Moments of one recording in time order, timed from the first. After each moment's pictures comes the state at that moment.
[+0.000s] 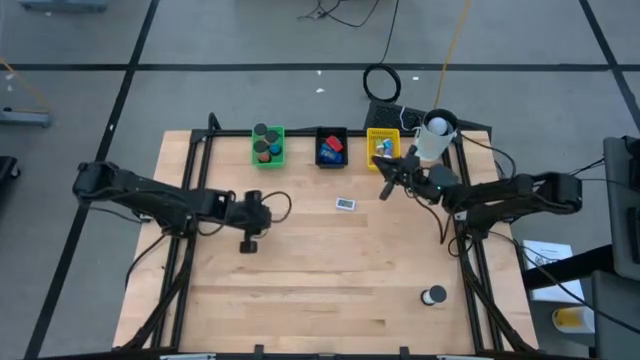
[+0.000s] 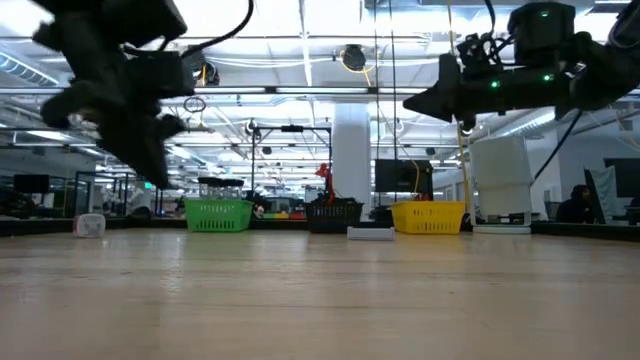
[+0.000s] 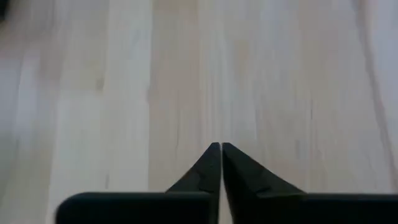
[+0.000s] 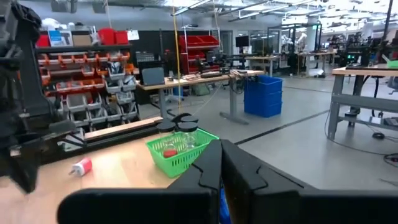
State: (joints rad) left arm -0.07 1.19 0.59 -0.38 -0.09 0.03; right arm -0.31 1.21 0.27 1.06 0.23 0.05
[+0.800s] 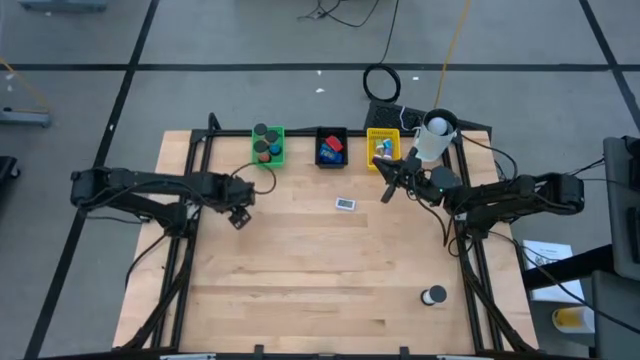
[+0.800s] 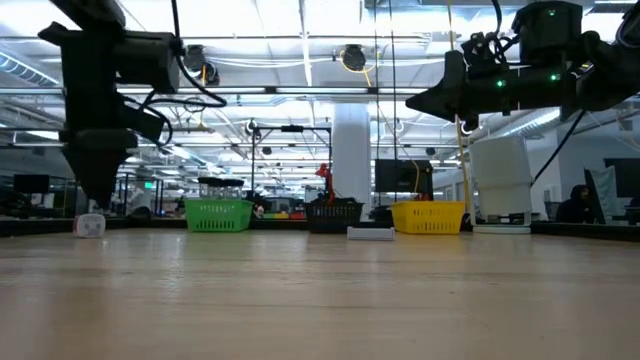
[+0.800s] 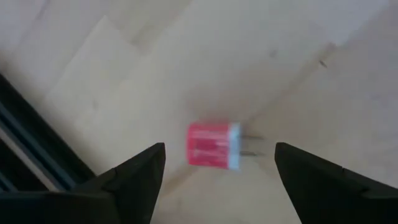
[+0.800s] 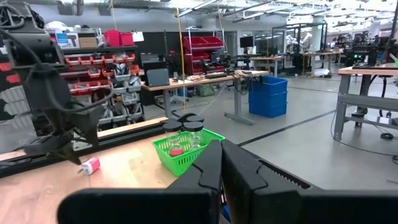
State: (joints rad) left arm 0.16 1.17 0.65 -1.01 -0.21 -0.61; right arm -0.29 1.19 0.24 1.07 0.23 0.07
